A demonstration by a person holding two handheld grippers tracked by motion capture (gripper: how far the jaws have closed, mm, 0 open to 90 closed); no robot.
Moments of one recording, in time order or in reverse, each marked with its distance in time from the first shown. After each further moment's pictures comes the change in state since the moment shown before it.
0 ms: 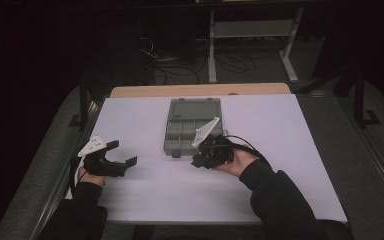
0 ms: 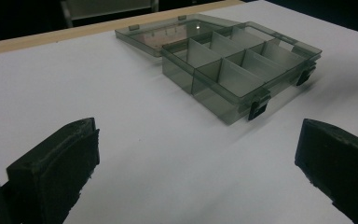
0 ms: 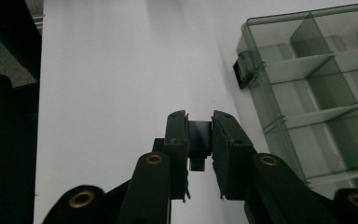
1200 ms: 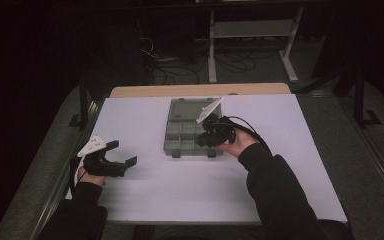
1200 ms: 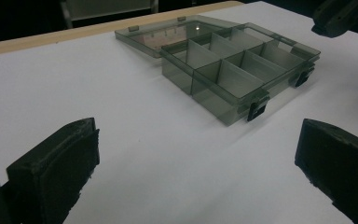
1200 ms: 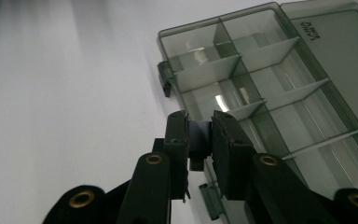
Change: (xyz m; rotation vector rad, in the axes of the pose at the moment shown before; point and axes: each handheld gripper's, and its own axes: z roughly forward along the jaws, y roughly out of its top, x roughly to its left) left arm 0.000 0.000 -0.001 -0.003 -0.003 0.000; right arm -0.055 0.007 -0.005 -0.003 -0.079 0.123
